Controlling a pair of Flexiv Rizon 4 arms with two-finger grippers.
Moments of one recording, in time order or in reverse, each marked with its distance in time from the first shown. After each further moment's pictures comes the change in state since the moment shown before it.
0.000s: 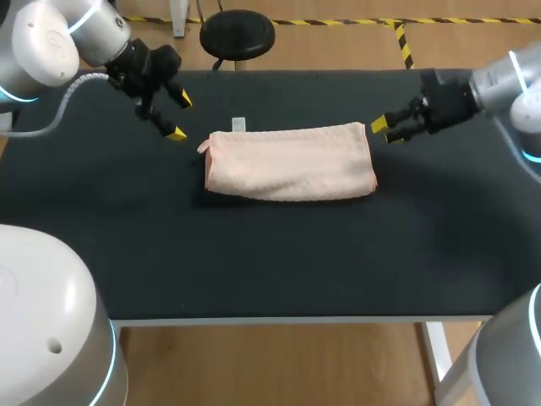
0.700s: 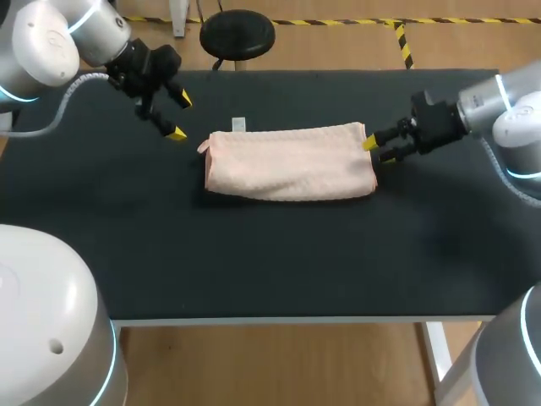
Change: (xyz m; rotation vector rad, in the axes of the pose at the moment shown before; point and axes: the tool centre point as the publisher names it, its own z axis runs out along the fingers) left arm 0.000 0.000 0.000 0.000 0.000 0.000; right arm -0.018 -0.022 0.032 0.014 -0.019 0.066
